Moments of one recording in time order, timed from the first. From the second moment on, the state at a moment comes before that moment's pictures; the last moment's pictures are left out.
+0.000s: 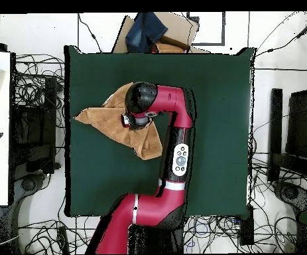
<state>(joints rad) -0.21 0.96 -0.14 -1.04 0.29 2.08 1.48</state>
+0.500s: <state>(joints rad) -0.24 0.95 -0.21 -1.04 0.29 2.08 1.48</state>
